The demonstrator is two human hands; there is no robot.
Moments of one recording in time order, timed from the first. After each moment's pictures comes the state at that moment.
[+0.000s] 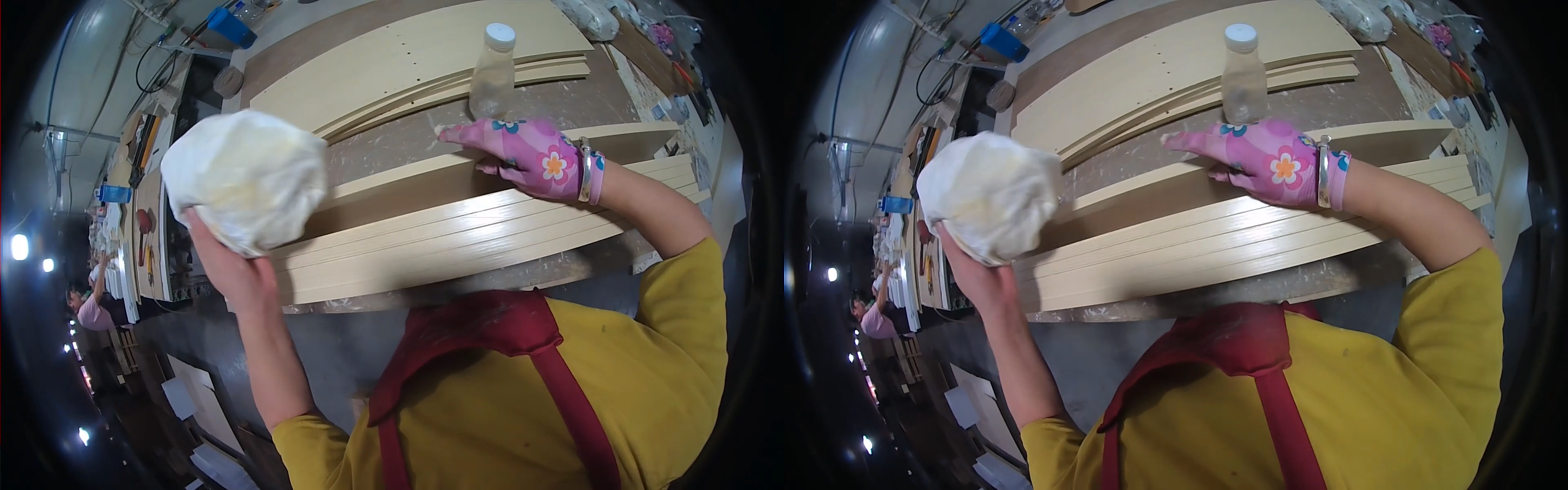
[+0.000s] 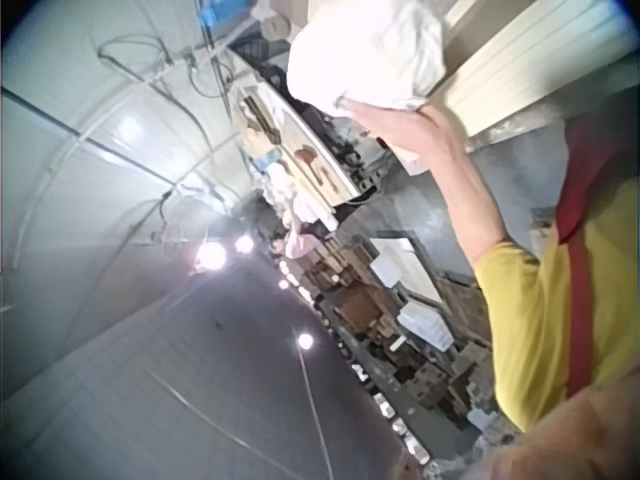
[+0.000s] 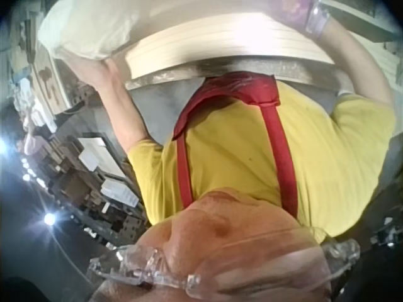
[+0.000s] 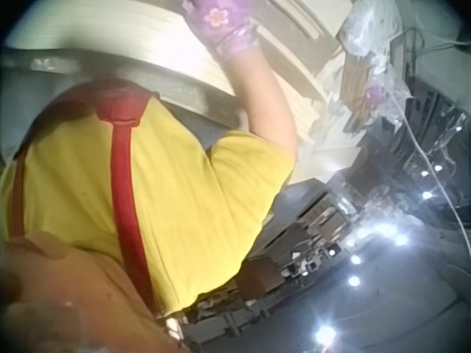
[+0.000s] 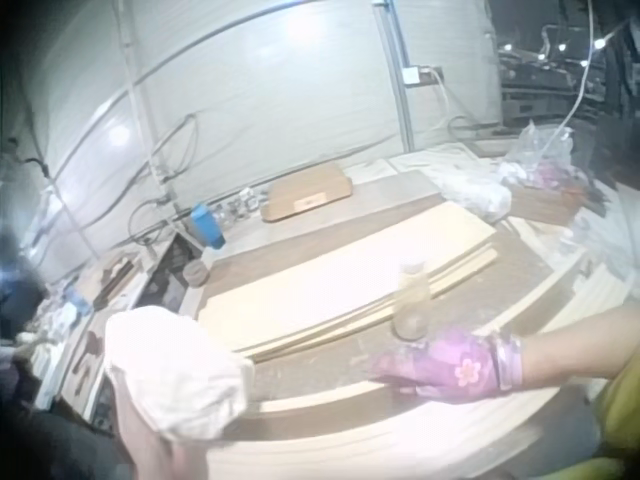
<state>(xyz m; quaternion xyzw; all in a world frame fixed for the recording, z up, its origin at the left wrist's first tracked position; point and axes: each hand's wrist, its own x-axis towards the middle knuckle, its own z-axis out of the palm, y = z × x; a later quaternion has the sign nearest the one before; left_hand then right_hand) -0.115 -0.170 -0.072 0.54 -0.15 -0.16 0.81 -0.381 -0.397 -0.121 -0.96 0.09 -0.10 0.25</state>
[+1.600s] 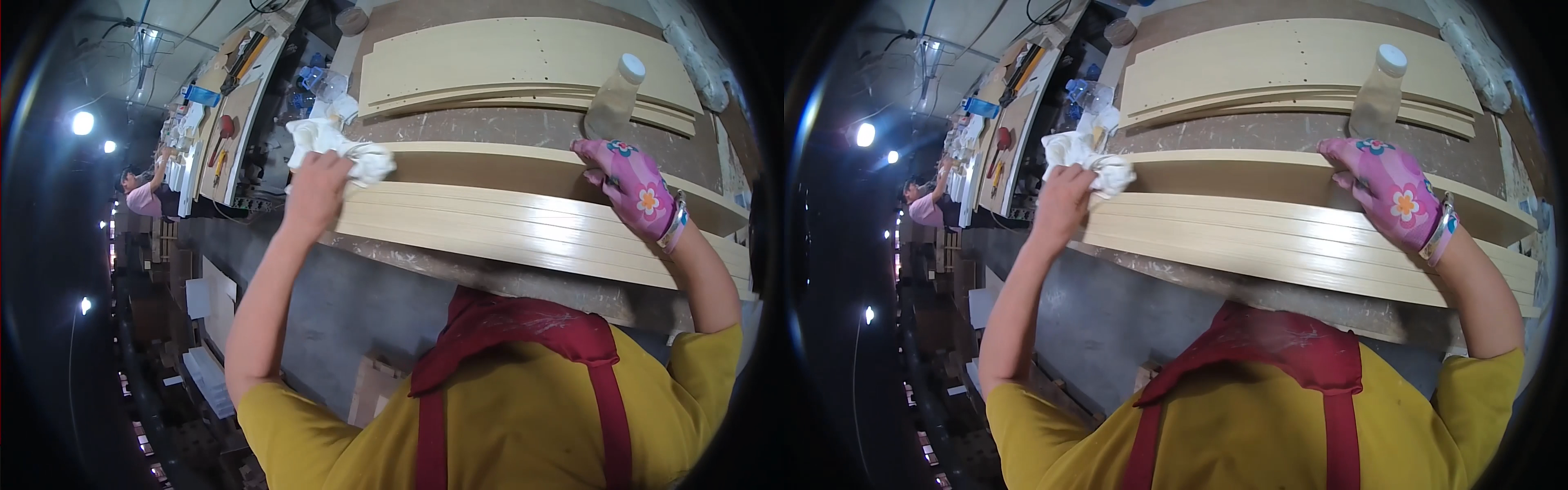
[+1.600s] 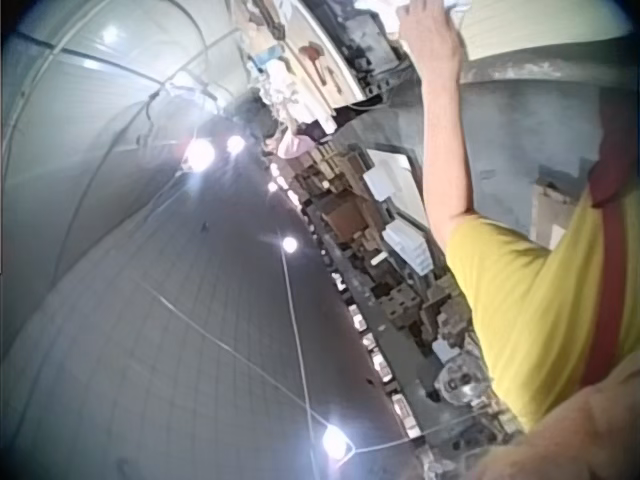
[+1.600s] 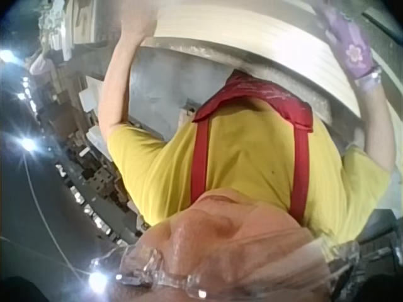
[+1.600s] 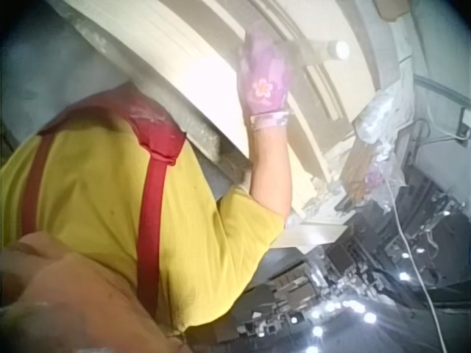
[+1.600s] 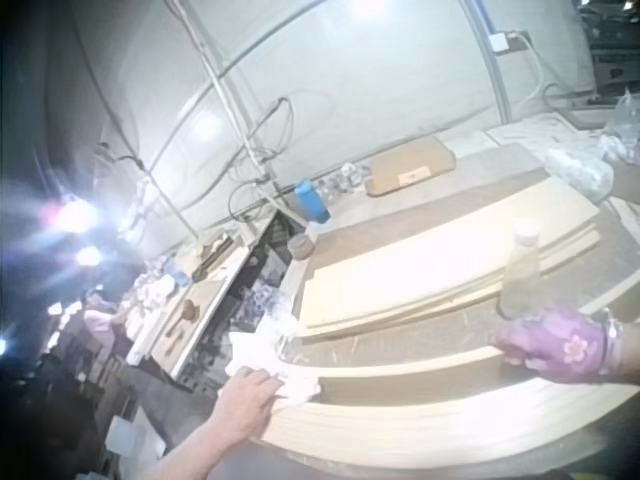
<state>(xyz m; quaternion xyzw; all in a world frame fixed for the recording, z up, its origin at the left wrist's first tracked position) -0.046 -0.088 -0.084 0.78 -0.62 0.08 -0.01 -0.377 -0.387 -0.116 -0.95 0.08 -0.14 0.28</state>
